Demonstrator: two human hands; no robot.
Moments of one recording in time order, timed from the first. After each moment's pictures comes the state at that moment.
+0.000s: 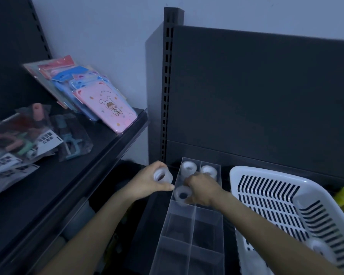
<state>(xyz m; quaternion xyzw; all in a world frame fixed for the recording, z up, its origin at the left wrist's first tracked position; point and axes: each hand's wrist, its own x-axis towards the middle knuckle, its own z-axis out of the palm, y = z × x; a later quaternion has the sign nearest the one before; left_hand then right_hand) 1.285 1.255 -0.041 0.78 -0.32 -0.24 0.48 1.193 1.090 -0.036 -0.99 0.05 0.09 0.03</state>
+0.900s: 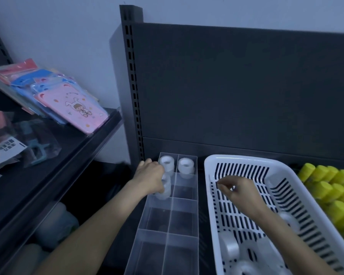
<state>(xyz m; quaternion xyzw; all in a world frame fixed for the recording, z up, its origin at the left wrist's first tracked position) 1.249 1.185 -0.028 0.90 -0.42 -0.06 -0.03 1.065 1.021 -0.031 -0.92 0.24 -0.14 0.28</state>
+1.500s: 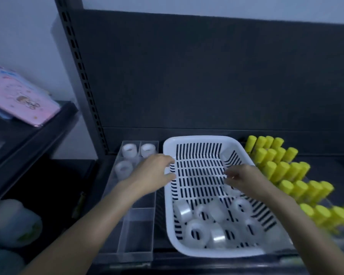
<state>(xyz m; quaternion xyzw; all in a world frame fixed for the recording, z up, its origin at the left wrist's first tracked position) 1.133 1.153 0.006 0.82 -0.53 -0.08 0.18 0.949 0.982 -0.005 -0.93 0.32 -0.03 0.19</state>
